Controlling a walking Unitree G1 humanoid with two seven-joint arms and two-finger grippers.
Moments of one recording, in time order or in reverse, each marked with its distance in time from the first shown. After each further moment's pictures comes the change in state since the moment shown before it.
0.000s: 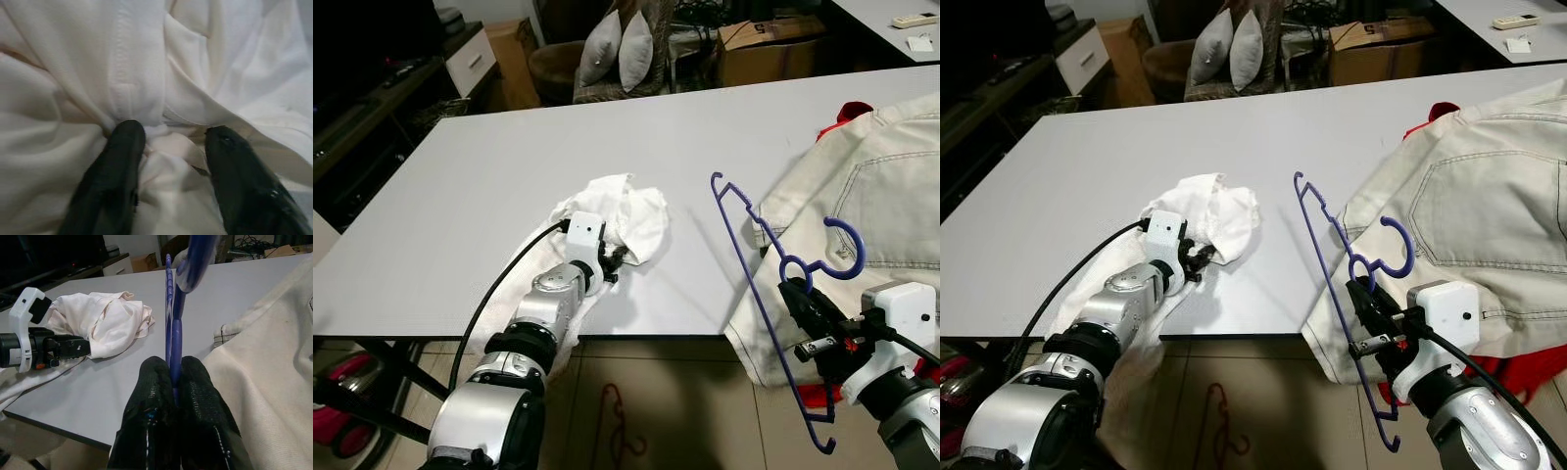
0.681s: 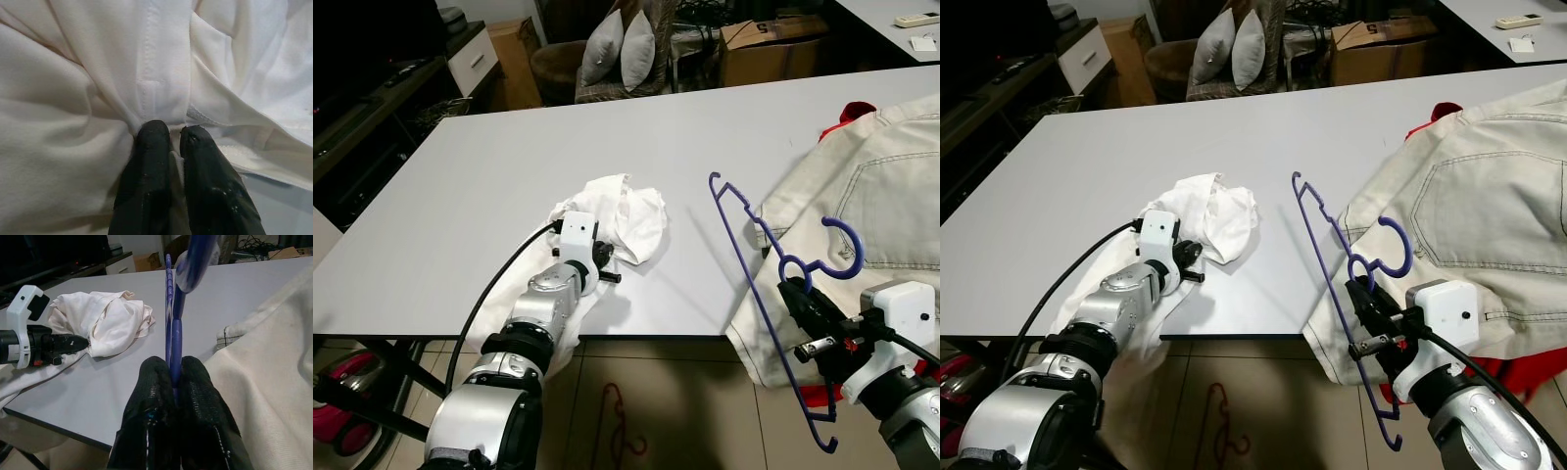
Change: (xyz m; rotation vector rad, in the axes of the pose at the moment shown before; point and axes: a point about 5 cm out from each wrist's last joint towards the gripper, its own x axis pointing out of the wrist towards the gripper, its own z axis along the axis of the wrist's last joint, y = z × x) left arm -0.002 0.006 0.000 -0.032 0.005 0.034; right arm 0.000 0.000 0.001 -0.017 0.000 0.010
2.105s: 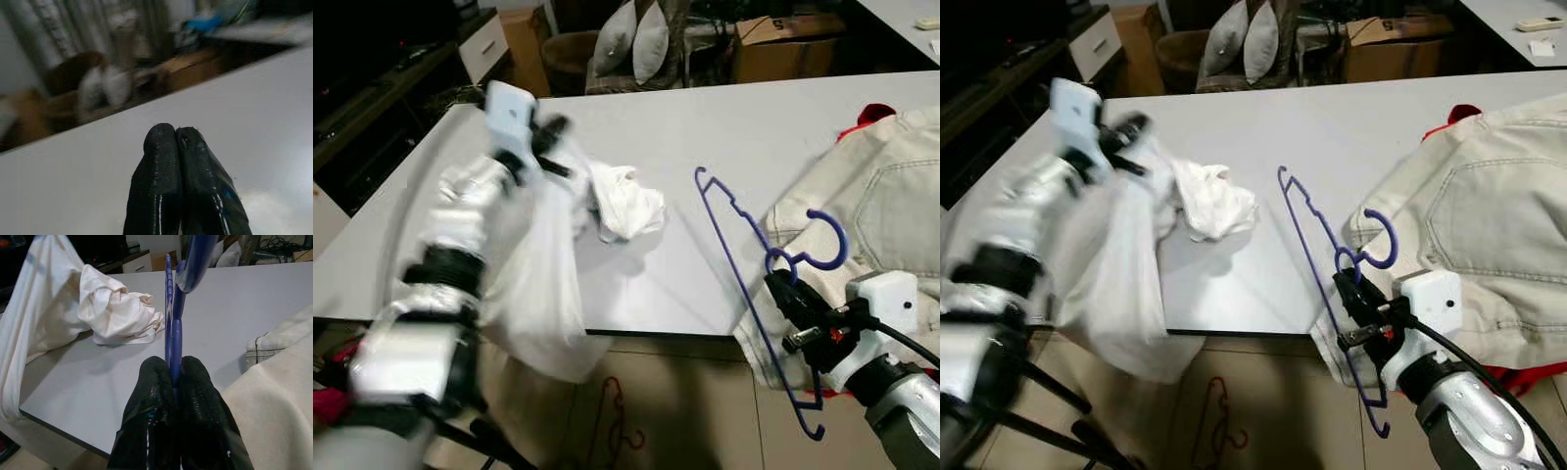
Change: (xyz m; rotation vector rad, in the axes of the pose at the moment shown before) left arm -0.047 0.074 0.154 0.325 -0.451 0.002; right arm 0.012 0.004 0.002 0.005 -0.016 0.045
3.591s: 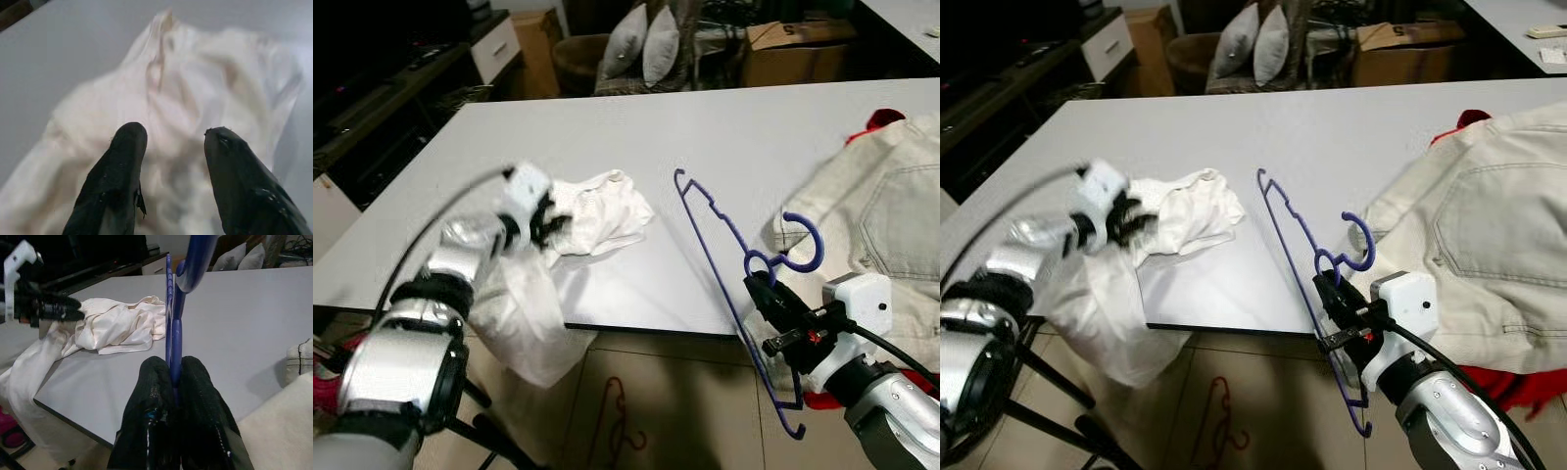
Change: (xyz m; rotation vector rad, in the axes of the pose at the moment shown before) left arm -0.026 -0.018 -0.088 0.113 0.405 -0.227; right arm 0.008 0.014 -0.005 0.018 -0.007 0.055
